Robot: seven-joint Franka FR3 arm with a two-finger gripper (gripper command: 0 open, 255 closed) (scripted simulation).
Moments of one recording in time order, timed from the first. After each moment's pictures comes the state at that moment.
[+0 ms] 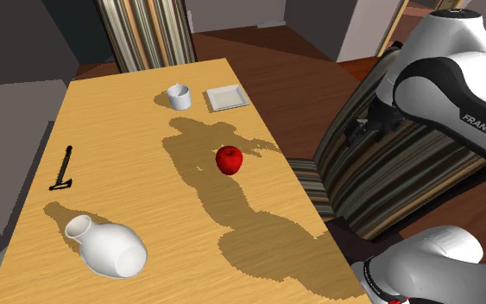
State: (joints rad) arm 0.02 -0.83 0.01 -2.35 0.00 1.58 0.14
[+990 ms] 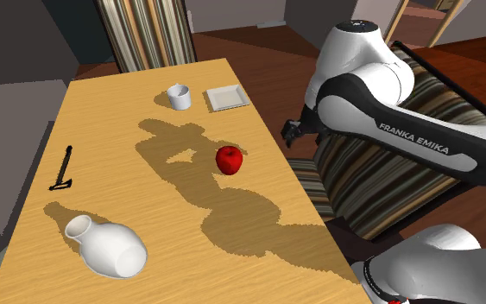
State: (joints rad) arm 0.07 -0.59 0.28 -2.23 0.14 1.76 0.47
